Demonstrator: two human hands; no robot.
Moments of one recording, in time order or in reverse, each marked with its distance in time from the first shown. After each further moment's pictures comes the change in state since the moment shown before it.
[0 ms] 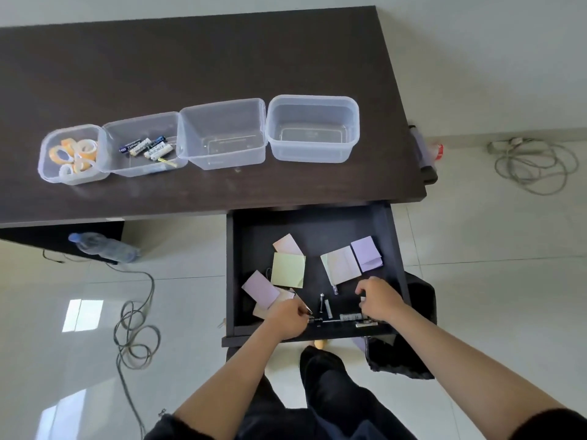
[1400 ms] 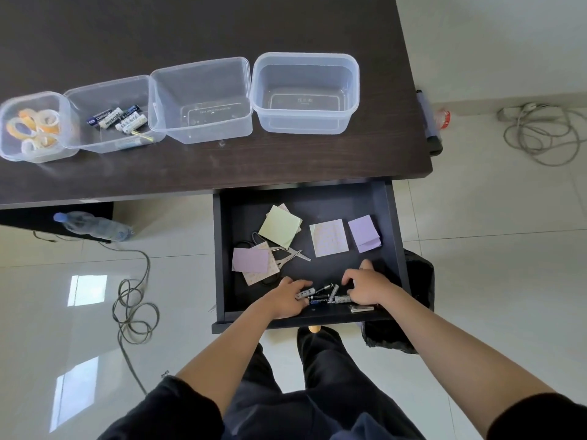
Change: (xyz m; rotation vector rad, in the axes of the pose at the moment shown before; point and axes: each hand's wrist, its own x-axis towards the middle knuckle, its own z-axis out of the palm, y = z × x) left_hand 0.031 -0.010 0.008 0.025 -0.244 0.061; right_hand 0.015 -0.002 0.013 -0.060 -0.230 -0.005
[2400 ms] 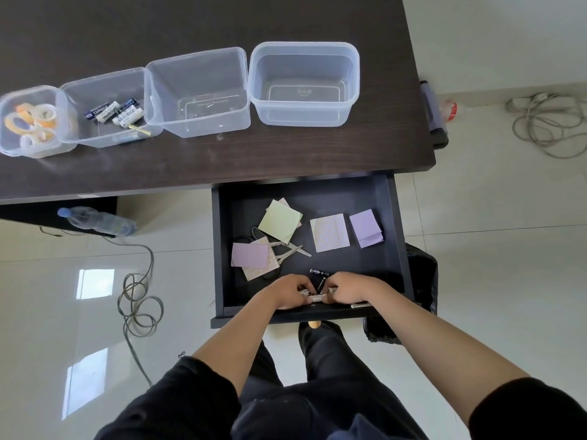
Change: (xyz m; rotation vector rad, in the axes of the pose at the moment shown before) left_hand 0.011 0.004 -0.003 -0.009 0.019 0.037; right_hand 0.000 -0.034 0.000 0.064 -0.270 -0.128
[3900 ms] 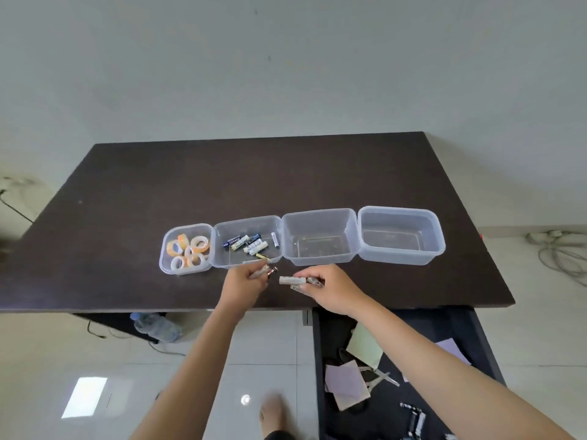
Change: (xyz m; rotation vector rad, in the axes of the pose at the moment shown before) left_hand -0.168 -0.081 -0.298 -0.649 0.883 0.152; right_hand -0.042 -0.308 -0.130 0.266 0.679 -0.558
